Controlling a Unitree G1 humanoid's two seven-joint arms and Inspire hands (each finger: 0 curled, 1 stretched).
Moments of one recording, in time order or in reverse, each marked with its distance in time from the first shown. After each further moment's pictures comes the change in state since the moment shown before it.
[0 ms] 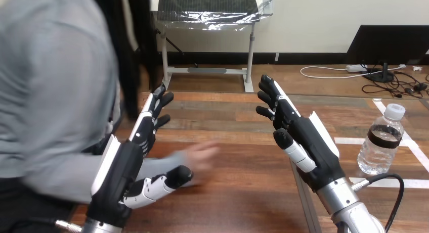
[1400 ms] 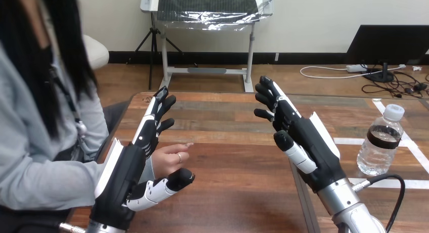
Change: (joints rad) left arm -0.010 -0.019 0.003 0.048 0.011 -0.036 0.006; right arm 0.000 -0.003 0.000 0.011 0.000 -0.022 0.007
